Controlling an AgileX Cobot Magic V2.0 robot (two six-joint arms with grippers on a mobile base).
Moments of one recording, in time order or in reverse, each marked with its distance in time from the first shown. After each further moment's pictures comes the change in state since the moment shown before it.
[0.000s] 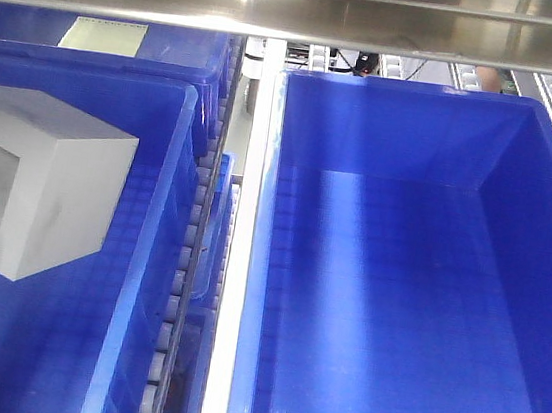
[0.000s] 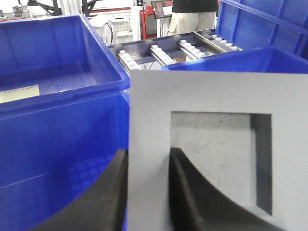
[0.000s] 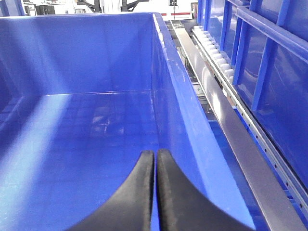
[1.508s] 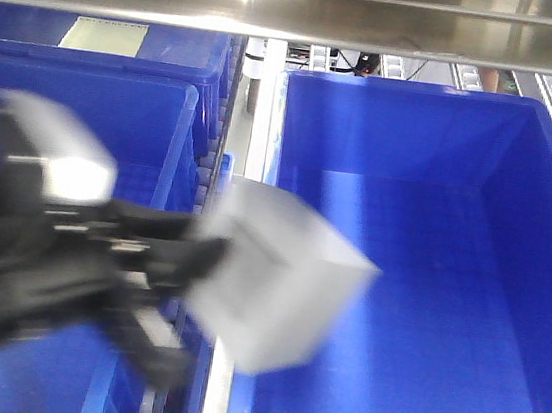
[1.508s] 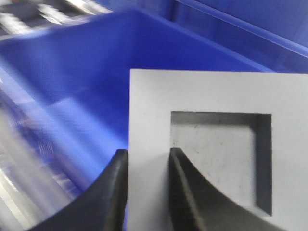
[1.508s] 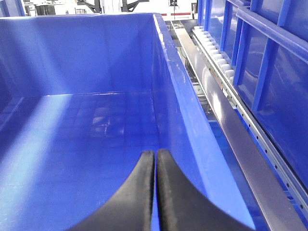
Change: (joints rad) left arm -0.517 0.508 -0.132 -0.413 -0.250 0.361; right arm 0.000 0.000 -0.003 0.000 0.002 0.000
